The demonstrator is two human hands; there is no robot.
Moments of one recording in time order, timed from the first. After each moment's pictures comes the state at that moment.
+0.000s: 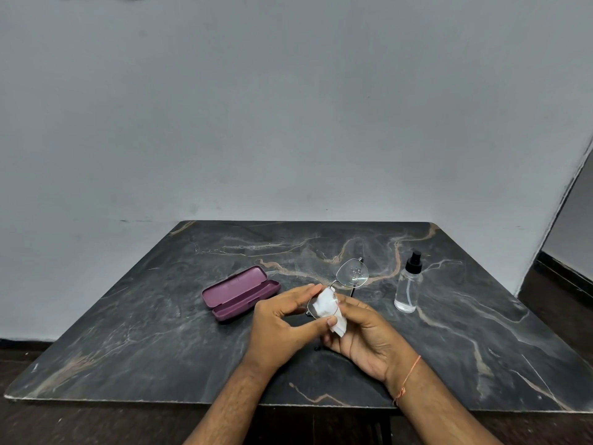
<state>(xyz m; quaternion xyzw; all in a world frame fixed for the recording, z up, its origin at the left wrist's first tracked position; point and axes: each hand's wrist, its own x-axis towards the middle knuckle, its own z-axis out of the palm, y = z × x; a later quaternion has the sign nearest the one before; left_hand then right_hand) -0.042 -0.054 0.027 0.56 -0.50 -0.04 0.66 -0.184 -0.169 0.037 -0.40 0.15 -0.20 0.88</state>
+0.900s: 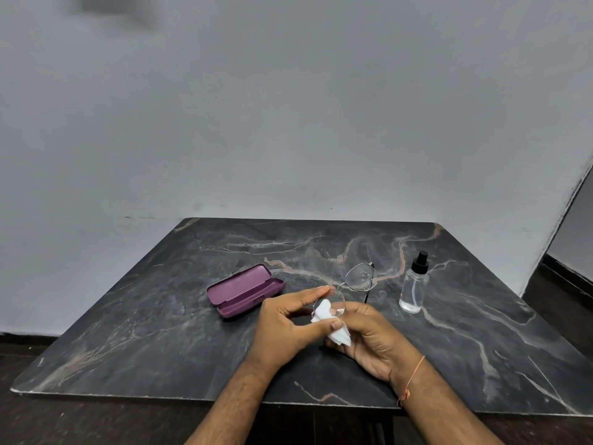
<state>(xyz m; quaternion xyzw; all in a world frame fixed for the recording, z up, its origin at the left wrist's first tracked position) -0.041 -0.051 0.029 0.56 -0.50 -0.10 0.65 -0.184 -0.167 0.038 -0.49 0.15 -0.17 0.84</state>
